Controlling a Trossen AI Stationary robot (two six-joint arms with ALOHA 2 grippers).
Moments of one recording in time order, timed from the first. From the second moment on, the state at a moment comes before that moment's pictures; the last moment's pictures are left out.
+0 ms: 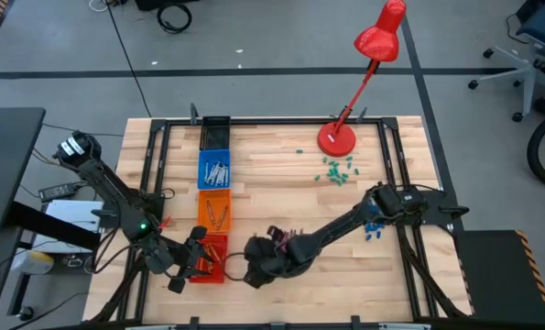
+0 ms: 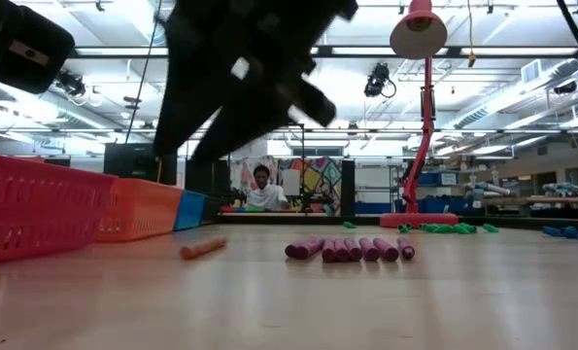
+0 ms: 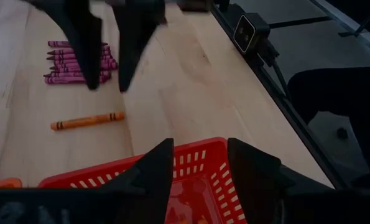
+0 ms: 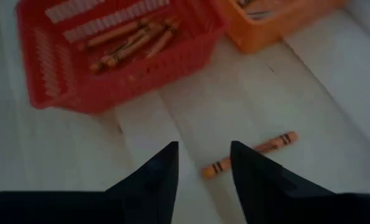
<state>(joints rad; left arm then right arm) -0.87 1.16 0.52 0.02 -0.43 -0.37 0.44 2.29 1.83 -0.55 0.49 0.82</state>
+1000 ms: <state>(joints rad) -0.87 1.16 0.52 -0.01 -0.43 -0.37 0.50 2.41 2.08 -0.84 0.64 1.15</state>
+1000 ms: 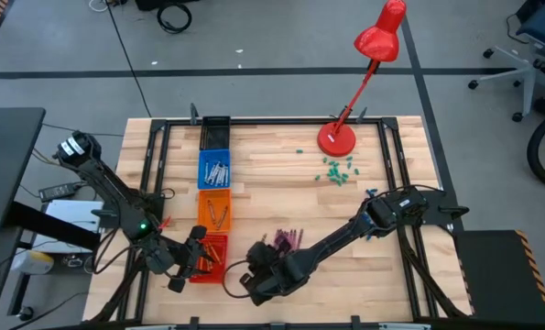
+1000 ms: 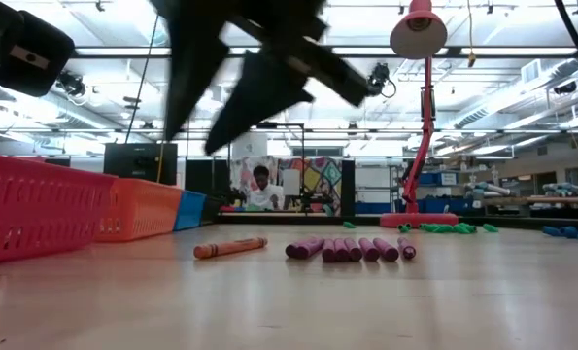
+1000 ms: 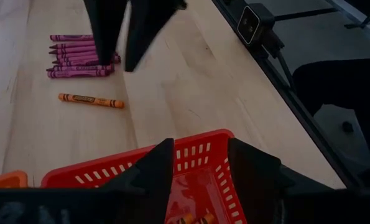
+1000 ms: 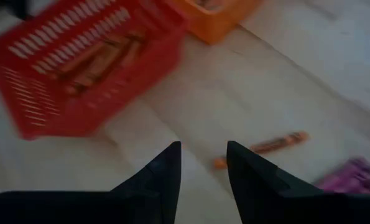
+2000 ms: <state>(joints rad) -0.87 1.16 0.52 -0.01 -0.43 -0.36 0.42 2.44 2.02 -0.94 0.55 1.29</state>
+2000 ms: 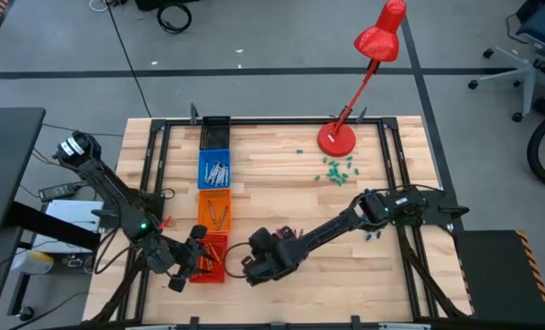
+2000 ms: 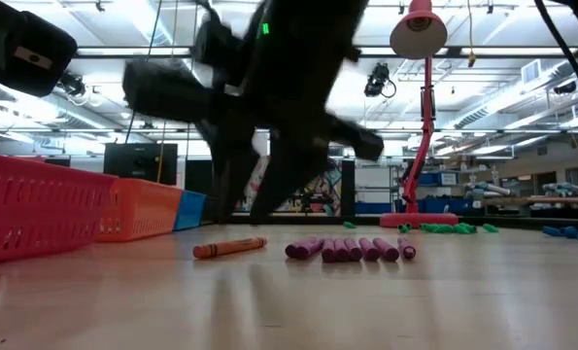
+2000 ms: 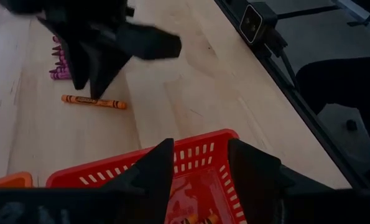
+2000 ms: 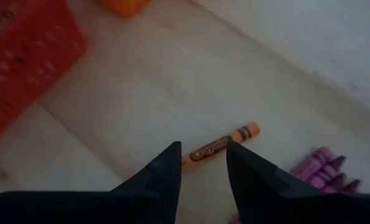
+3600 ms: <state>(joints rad) -0.87 1.16 0.52 -0.01 -0.43 -0.37 0.36 2.40 1.93 -0.77 0.41 0.49</state>
